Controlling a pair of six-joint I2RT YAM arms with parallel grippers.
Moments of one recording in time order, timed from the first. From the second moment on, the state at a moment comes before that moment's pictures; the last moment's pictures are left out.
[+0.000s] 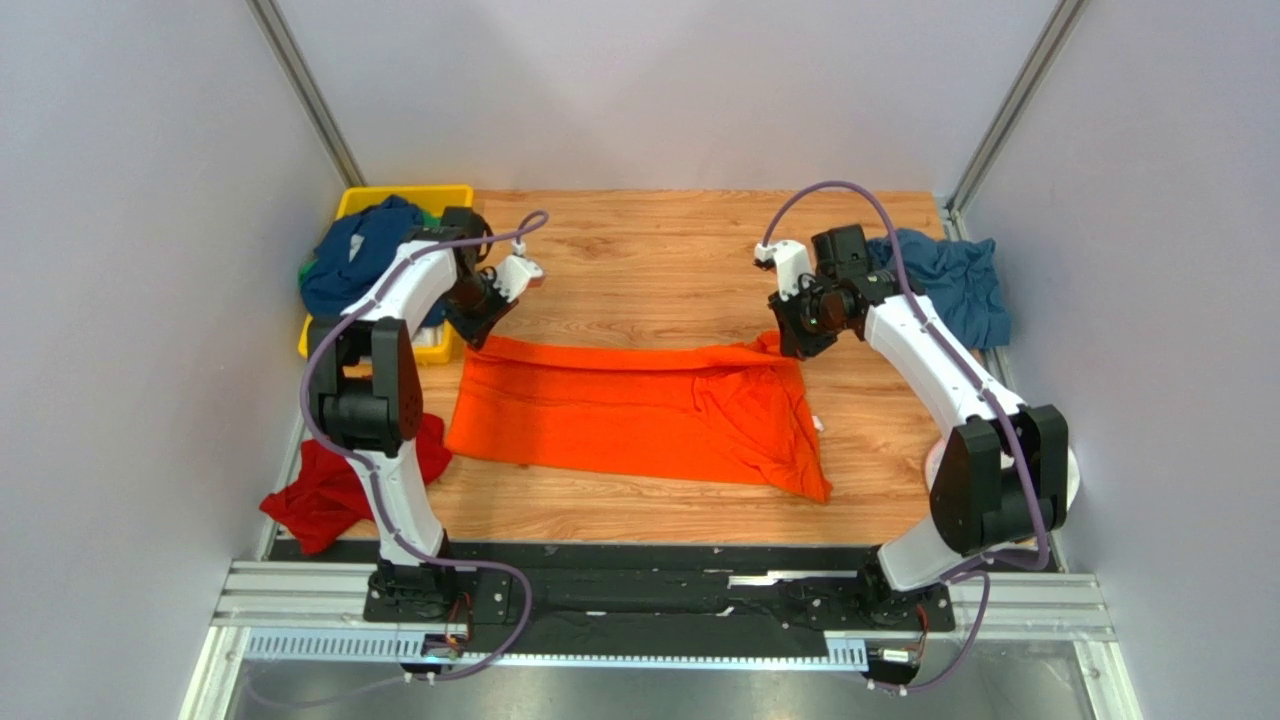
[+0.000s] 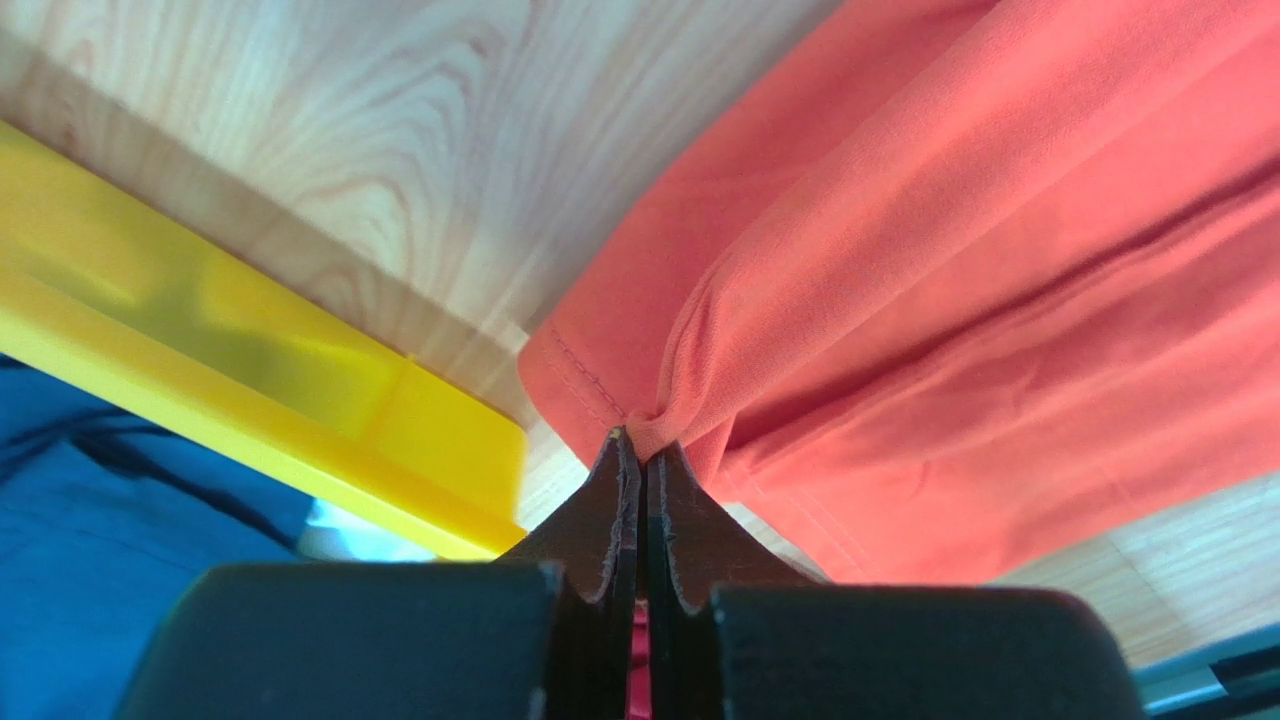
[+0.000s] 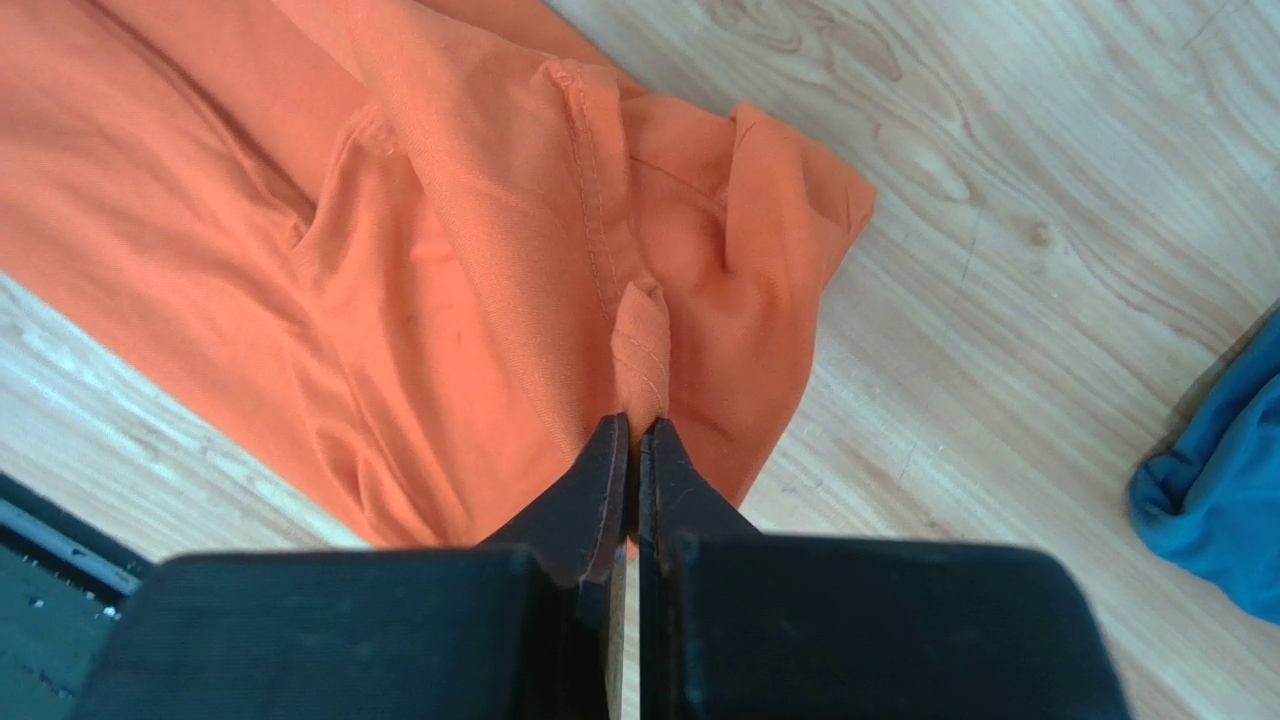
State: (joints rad) left arm -0.07 1.95 1.56 -0.98 0.12 0.76; right arm 0.23 1.56 1.28 -0.75 -0.26 -0.33
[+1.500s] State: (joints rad) left arm -0.09 1.90 1.38 -1.02 0.05 0.70; right arm 0.36 1.38 0.98 -0.82 -0.27 -0.33
